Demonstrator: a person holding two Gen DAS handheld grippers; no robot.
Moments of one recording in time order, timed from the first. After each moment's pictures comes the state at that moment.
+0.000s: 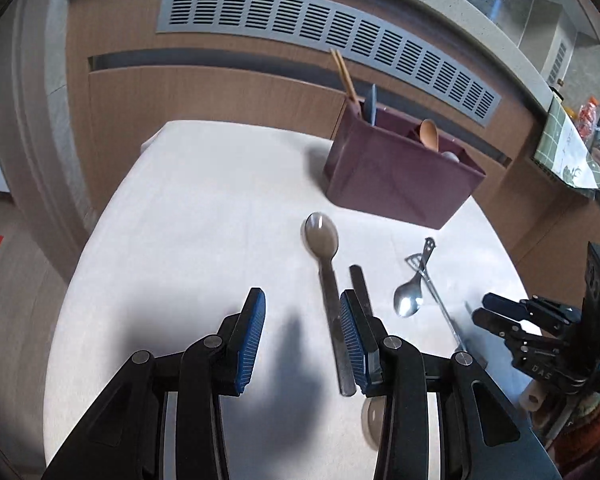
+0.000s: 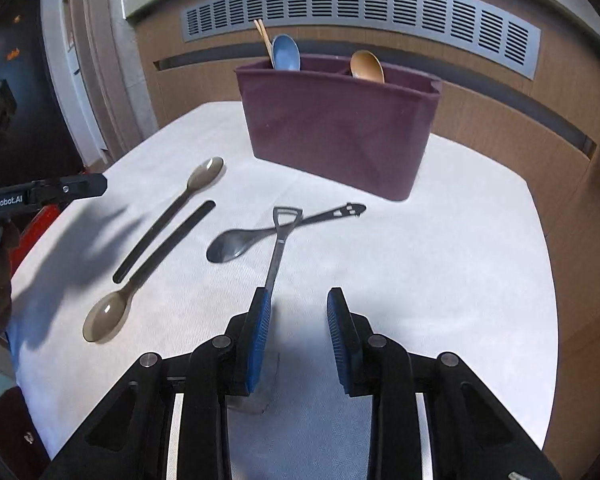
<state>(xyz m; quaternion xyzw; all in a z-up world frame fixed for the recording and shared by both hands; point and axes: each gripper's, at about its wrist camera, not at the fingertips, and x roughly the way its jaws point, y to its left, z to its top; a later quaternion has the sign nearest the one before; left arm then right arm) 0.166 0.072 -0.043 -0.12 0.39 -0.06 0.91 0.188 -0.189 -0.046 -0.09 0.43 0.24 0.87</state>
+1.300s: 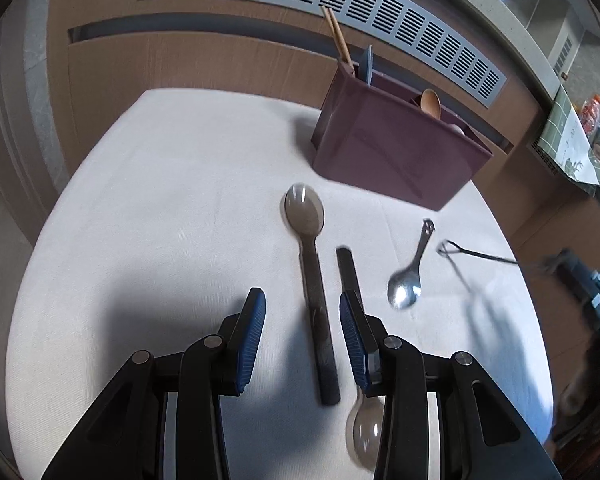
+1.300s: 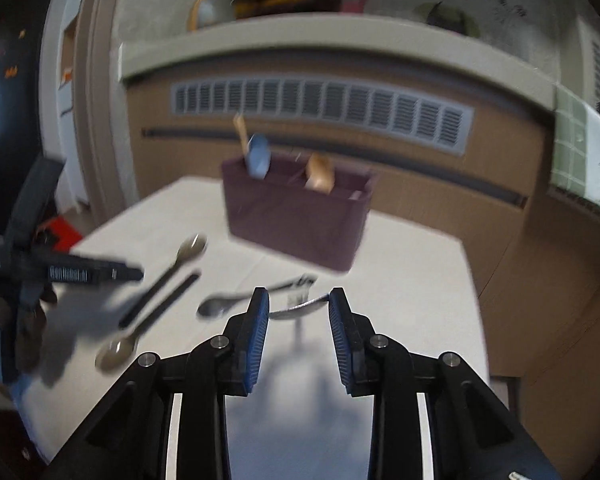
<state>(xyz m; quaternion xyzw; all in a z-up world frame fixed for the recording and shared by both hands) 0.193 0.055 -0.062 -0.13 0.42 -0.08 0.89 0.151 -0.215 0.017 -0.08 0.28 0.18 0.94</state>
